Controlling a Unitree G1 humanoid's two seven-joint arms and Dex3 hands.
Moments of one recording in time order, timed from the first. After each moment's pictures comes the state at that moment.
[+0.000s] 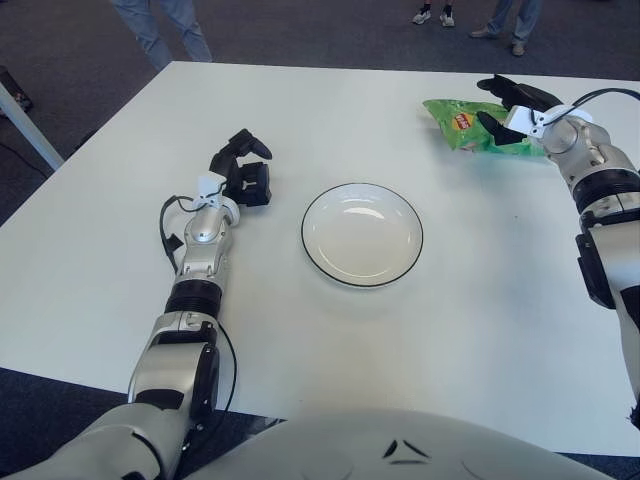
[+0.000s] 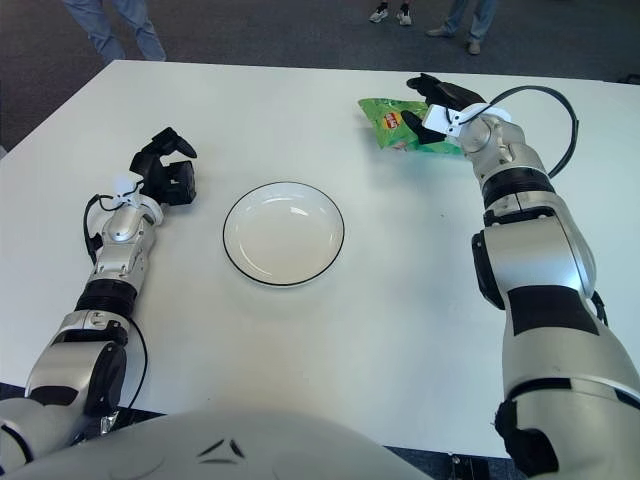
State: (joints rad) left arm -0.44 0.18 0.13 0.62 -0.07 -0.44 -0.14; right arm -1.13 -0.58 0.30 1.31 -0.58 -0.36 0.07
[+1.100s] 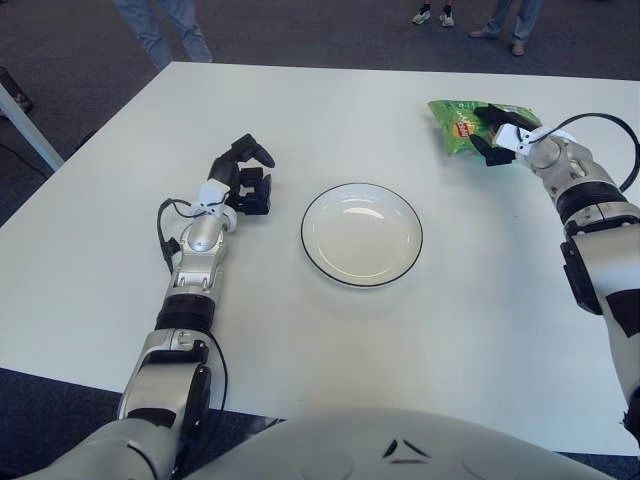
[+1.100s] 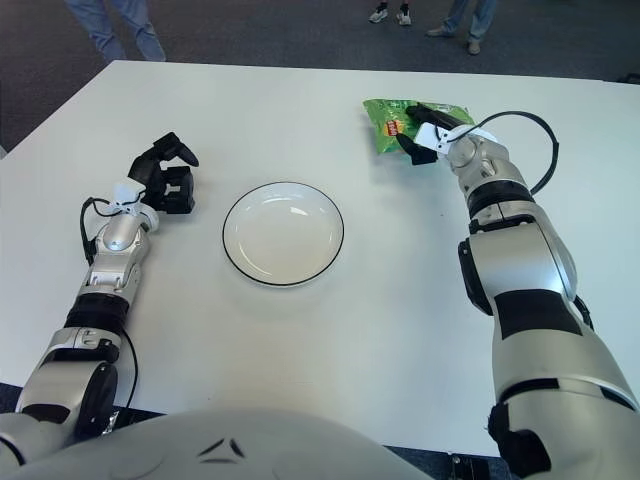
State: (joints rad) left arm -0.35 0.19 0.09 0.46 0.01 -0.40 -0.11; right arm -1.08 -0.56 0.31 1.33 -0.56 -0.27 0.15
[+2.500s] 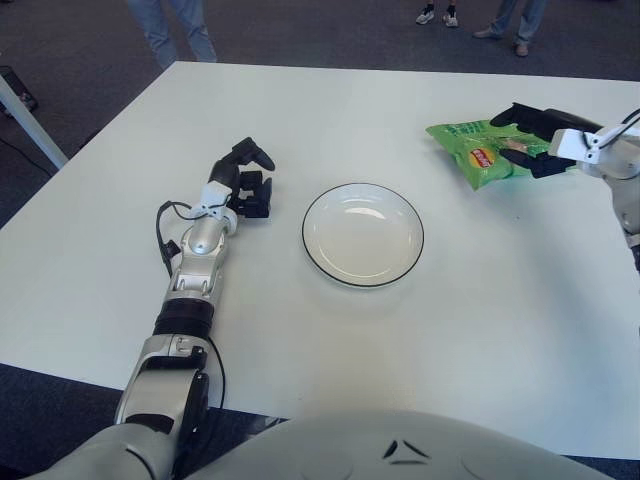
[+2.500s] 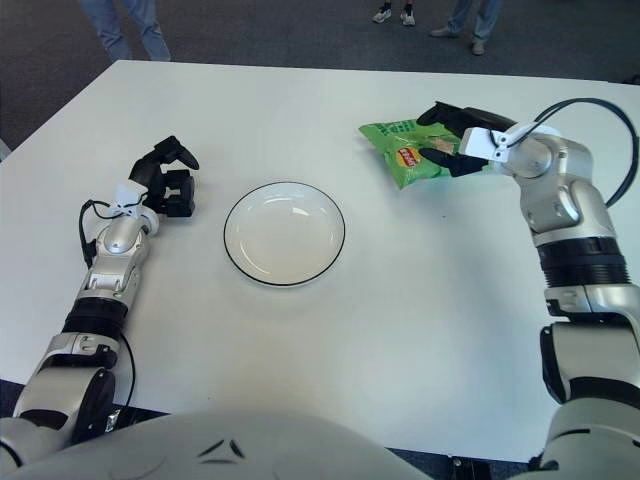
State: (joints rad) left arm -0.33 0.19 0.06 0.43 0.03 -0.36 -0.08; right arm -0.59 -0.88 0.08 0.21 -0.44 0.01 0.59
